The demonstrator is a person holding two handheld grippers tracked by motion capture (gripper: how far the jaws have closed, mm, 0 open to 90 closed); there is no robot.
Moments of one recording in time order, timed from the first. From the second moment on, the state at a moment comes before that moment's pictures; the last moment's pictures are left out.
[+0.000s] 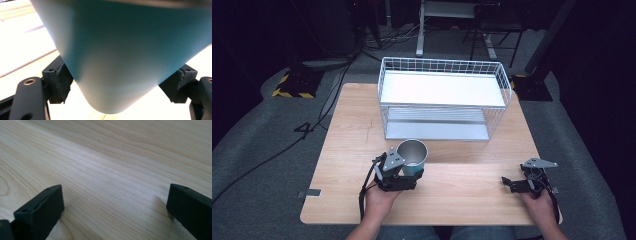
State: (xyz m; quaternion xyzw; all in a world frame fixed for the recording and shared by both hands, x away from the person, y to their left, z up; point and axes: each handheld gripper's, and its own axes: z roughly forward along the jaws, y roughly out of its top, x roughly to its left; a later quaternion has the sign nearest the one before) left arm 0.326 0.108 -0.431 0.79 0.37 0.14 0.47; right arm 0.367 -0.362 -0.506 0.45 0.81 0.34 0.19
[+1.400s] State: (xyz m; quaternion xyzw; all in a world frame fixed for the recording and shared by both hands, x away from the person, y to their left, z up) left arm 0.420 0.053 -0.441 0.78 0.40 0.17 0.46; right arm 0.367 -0.362 -0.506 0.45 0.81 0.34 0.19
